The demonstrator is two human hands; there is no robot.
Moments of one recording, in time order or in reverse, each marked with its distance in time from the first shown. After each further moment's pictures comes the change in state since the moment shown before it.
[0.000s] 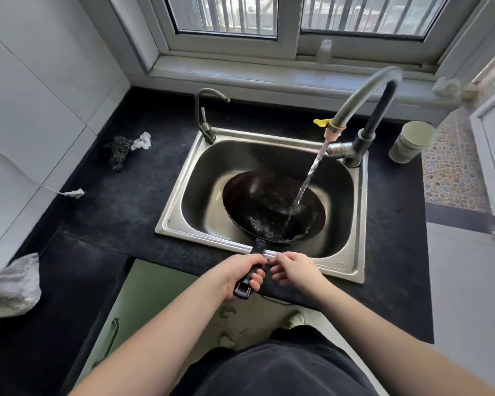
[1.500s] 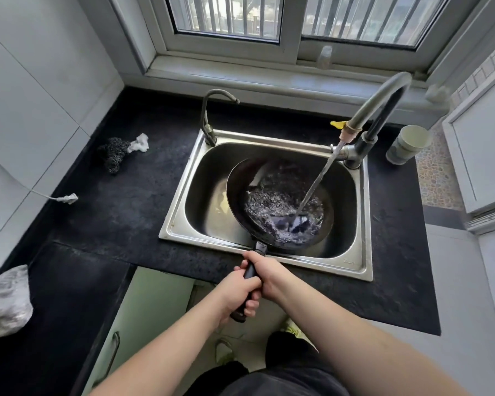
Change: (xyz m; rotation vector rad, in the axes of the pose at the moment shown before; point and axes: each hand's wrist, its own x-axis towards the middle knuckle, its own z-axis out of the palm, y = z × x) left_hand -0.020 -0.033 -0.045 0.218 -0.008 0.310; right_hand 0.009 -0.041 0.101 0.707 -0.029 0.416
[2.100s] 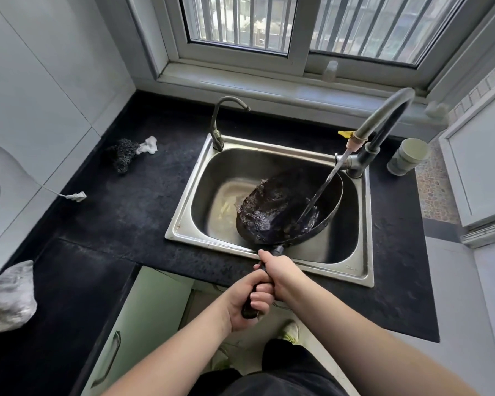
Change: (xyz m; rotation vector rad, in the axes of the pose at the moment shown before) left_hand -0.014 0.009 0.007 -0.647 -0.319 -0.265; right_hand -0.023 -0.008 -0.003 -0.316 0.230 -0.226
